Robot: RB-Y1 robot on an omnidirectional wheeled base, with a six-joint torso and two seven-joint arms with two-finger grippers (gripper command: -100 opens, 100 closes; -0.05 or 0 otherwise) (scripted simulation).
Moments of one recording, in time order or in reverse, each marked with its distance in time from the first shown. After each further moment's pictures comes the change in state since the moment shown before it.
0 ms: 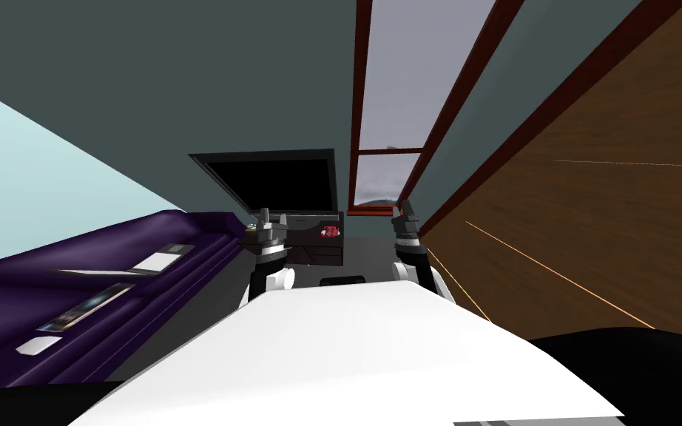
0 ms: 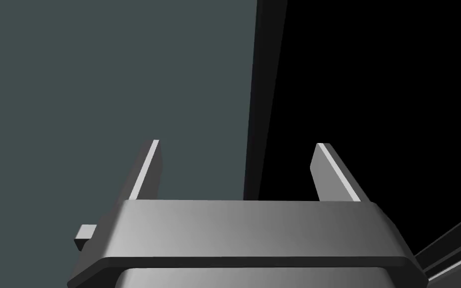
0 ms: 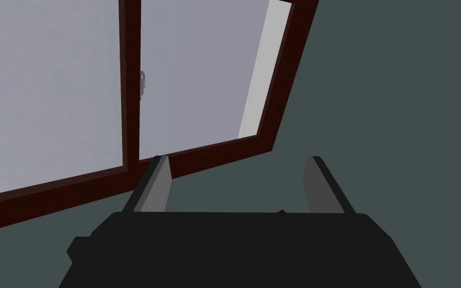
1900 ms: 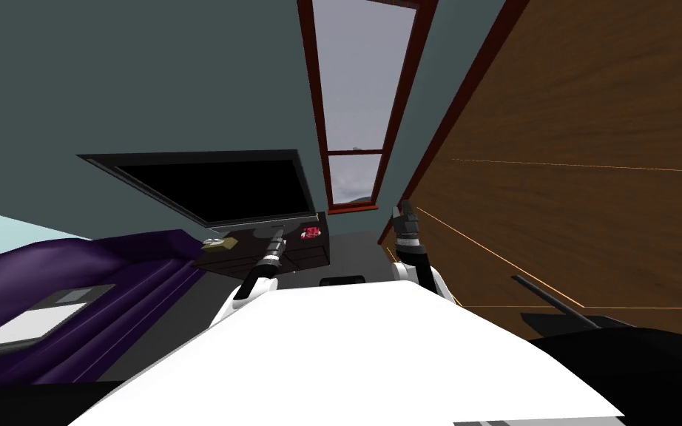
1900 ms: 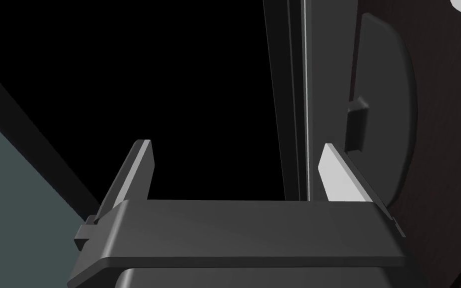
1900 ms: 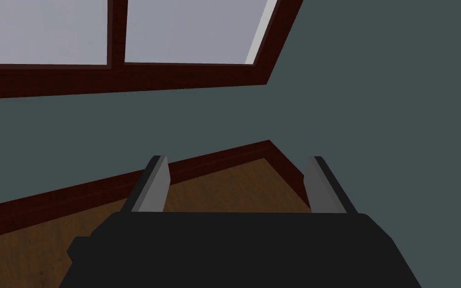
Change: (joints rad) left arm 0.003 0.268 0.129 0.264 0.140 0.423 -0.191; right arm 0.000 0.000 0.000 0.000 0.000 0.000 0.000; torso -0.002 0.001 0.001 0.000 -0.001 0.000
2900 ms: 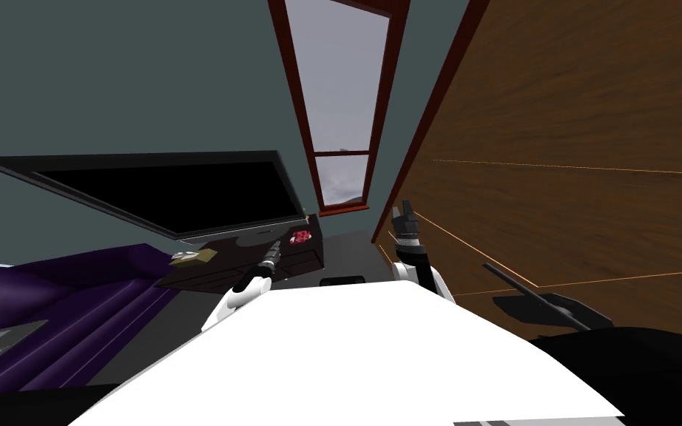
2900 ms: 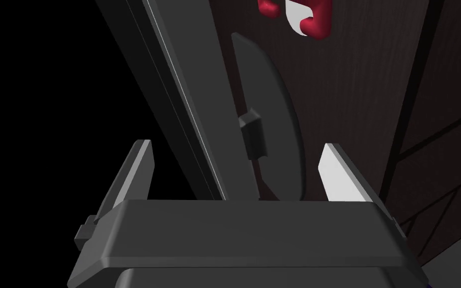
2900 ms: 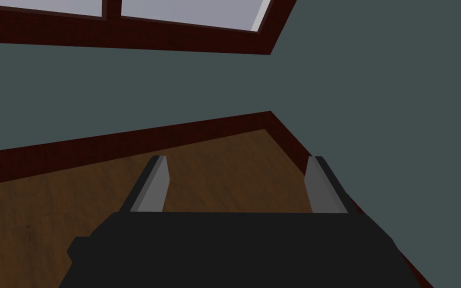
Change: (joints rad) left arm -0.070 0.058 0.084 0.203 0.084 0.262 -0.056; right arm 0.000 0.000 0.000 0.000 0.000 0.000 0.000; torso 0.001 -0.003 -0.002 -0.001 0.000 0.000
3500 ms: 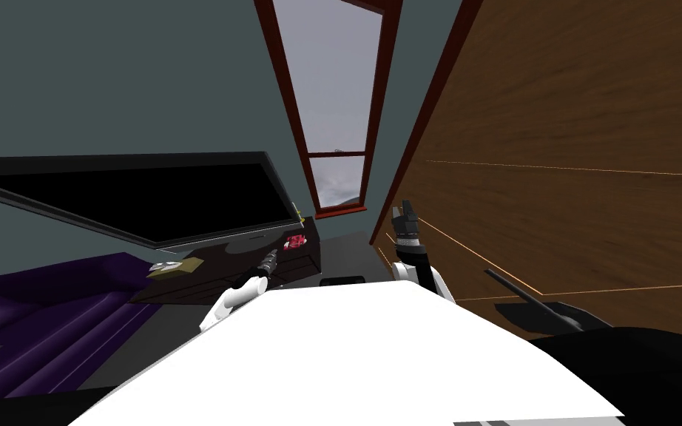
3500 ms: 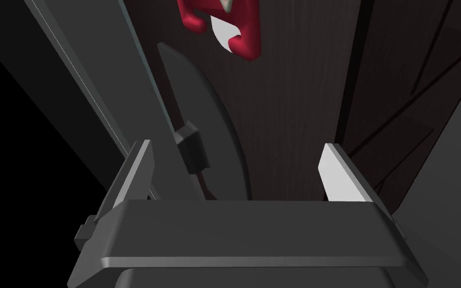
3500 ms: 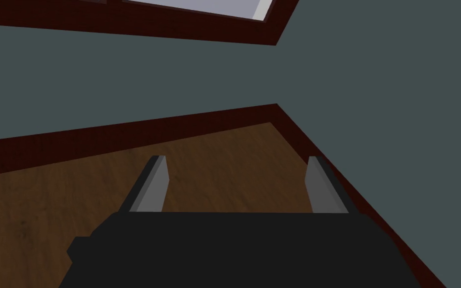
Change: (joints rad) left arm -0.057 0.032 0.051 0.151 0.048 0.156 0.008; right arm 0.000 0.000 0.000 0.000 0.000 0.000 0.000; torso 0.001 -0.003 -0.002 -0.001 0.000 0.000
